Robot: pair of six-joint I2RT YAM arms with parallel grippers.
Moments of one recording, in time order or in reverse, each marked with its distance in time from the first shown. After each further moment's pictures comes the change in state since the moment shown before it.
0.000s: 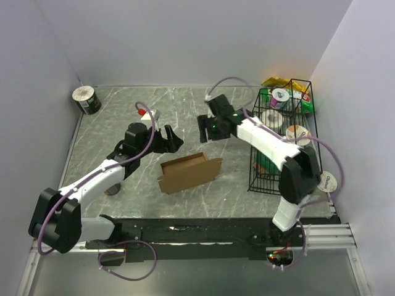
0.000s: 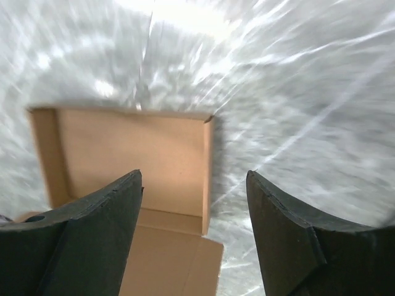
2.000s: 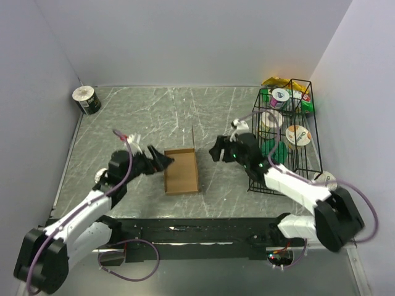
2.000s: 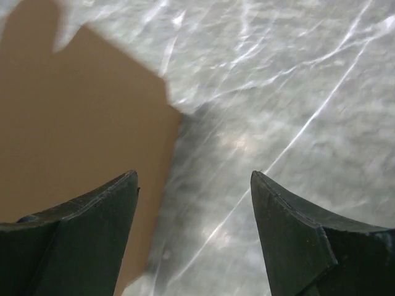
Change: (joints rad) left arm 0.038 -0.388 -0.428 0.093 0.101 -0.298; right arm -0.025 -0.485 -0.803 0.813 0.051 0.123
